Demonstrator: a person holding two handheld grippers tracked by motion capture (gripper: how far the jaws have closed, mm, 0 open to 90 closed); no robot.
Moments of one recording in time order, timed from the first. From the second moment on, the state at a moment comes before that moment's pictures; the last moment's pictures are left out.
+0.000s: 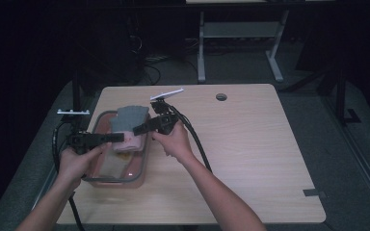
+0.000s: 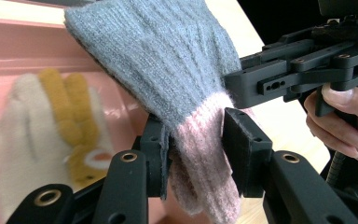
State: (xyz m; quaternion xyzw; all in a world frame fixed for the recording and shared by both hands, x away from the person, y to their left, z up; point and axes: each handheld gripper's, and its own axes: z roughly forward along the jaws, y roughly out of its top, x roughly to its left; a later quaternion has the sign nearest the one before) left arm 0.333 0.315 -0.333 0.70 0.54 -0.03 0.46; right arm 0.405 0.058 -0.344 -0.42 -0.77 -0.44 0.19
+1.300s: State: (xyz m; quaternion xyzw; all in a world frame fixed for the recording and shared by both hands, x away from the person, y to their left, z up) left arm 0.328 0.353 -0.372 0.74 0.57 -0.03 0.37; right arm 0.406 0.122 -0.383 -0.40 -0.82 -0.36 0.18
